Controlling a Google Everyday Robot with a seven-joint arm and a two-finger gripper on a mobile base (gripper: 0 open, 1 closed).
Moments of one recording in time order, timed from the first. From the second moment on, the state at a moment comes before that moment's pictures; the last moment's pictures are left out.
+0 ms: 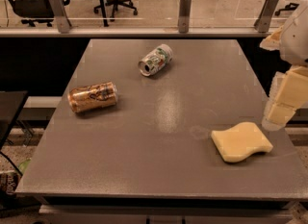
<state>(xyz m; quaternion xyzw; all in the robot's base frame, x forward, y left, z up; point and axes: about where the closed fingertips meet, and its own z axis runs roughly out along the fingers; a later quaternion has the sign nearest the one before) 0.438 -0.217 0.977 -0.60 0.78 -0.04 0.16</state>
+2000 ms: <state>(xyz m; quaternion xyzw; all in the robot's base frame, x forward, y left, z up) 0.560 -0.010 0.944 -0.71 0.69 0.02 0.16</state>
